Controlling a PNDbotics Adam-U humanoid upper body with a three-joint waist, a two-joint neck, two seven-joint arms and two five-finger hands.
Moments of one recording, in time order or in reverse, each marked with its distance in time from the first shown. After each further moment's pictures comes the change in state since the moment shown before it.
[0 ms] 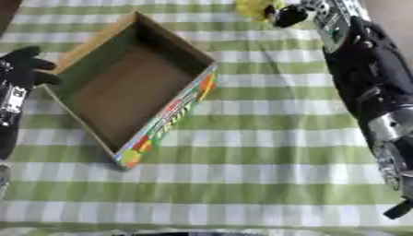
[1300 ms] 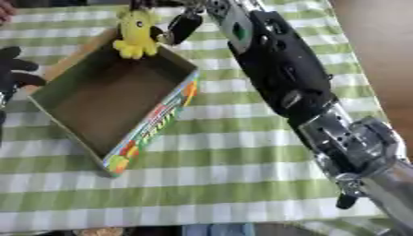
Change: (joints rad) left arm -0.001 -0.005 -0.001 -0.019 0.012 -0.011 -0.013; right arm 0.000 0.216 0.254 -0.285 -0.056 -0.232 0.290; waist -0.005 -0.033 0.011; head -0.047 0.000
